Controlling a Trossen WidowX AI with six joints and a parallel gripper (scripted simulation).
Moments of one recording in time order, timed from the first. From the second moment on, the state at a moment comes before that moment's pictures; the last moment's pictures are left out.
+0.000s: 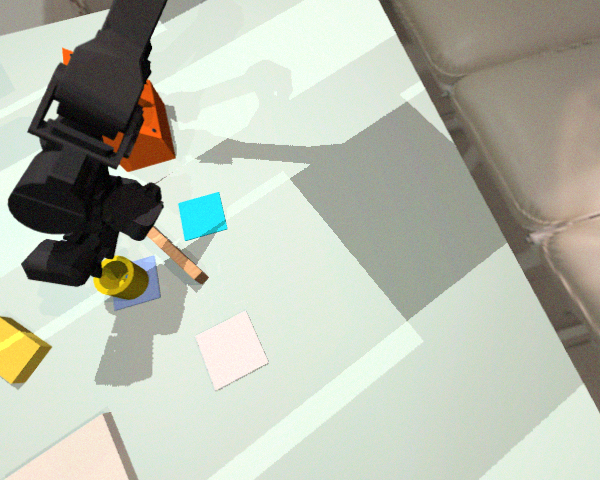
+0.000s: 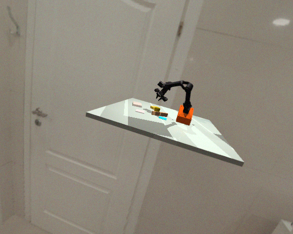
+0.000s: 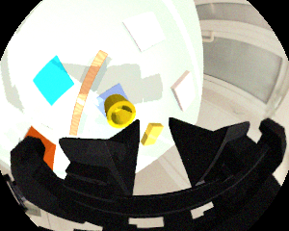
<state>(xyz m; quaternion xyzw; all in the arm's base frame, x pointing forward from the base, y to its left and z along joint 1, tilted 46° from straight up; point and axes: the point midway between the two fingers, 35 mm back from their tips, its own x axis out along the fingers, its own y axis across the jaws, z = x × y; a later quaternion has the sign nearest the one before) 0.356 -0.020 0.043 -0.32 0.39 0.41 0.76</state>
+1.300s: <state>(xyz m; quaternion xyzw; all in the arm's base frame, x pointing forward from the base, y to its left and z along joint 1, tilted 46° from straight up) 0.316 0.005 -0.061 -0.23 0.31 0.65 0.65</state>
